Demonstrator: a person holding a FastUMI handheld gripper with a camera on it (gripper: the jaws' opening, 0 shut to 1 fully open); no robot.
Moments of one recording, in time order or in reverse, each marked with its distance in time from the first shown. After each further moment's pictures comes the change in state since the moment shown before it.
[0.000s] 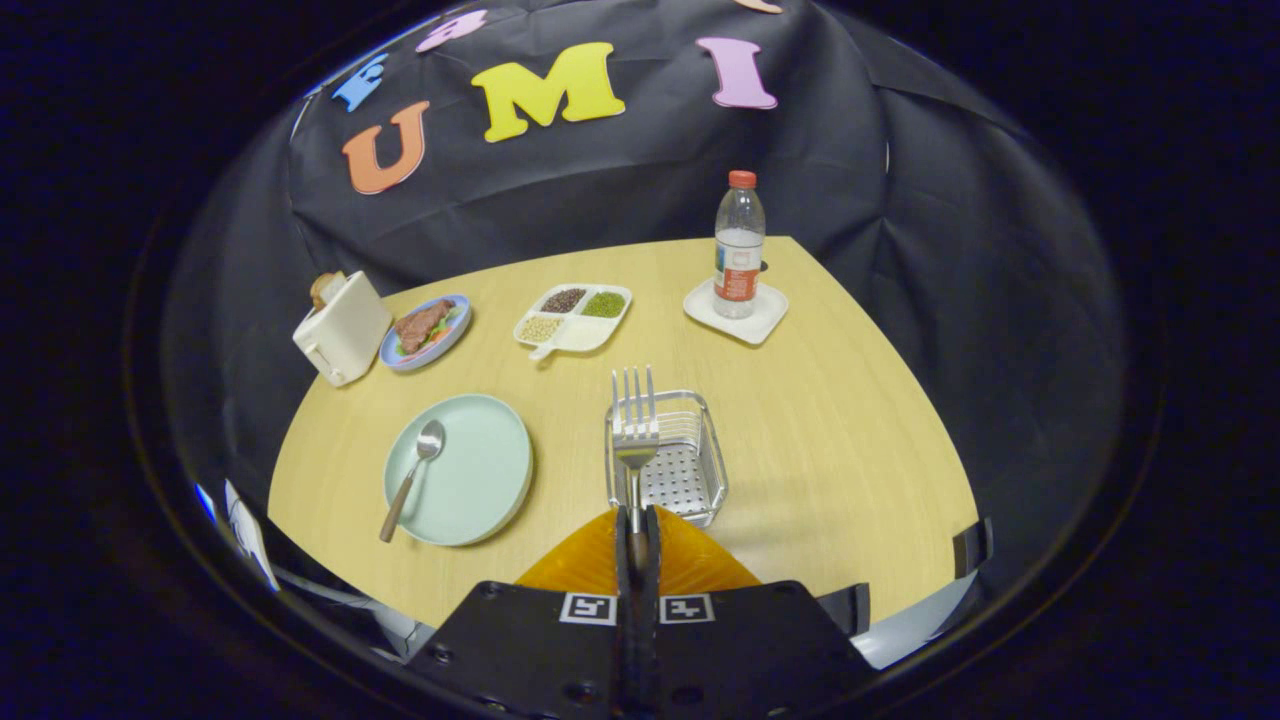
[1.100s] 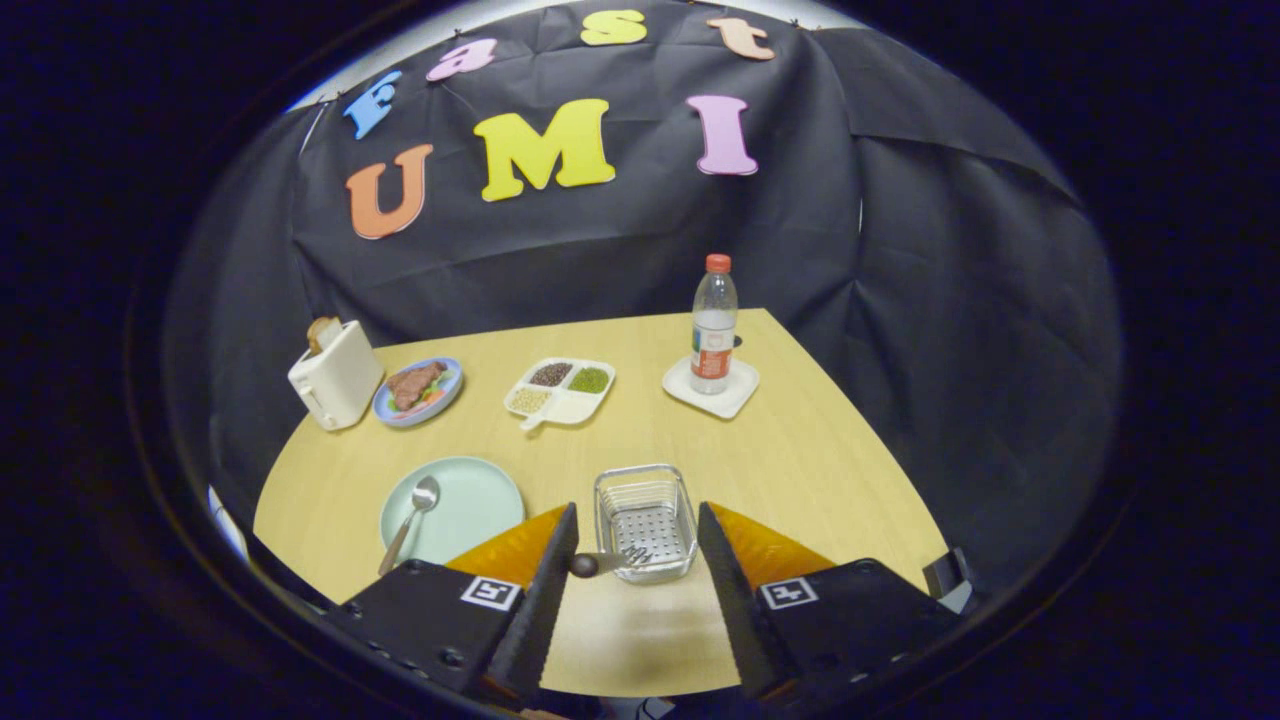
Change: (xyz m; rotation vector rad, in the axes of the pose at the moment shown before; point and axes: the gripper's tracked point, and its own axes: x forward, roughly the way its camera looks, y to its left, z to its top) arm -0.036 0.002 0.048 -0.002 -0.256 -0.053
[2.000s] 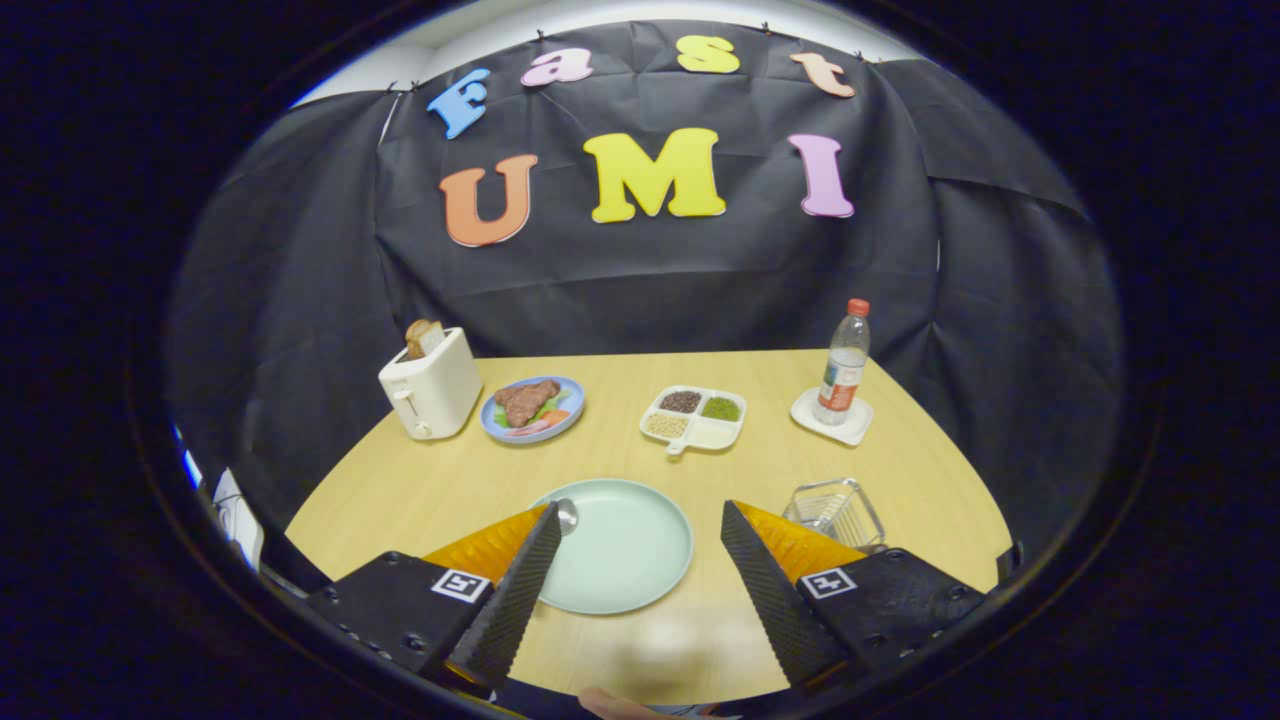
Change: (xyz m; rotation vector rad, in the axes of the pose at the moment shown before) arm -0.010 0.178 -0.021 -0.088 -0.057 0.170
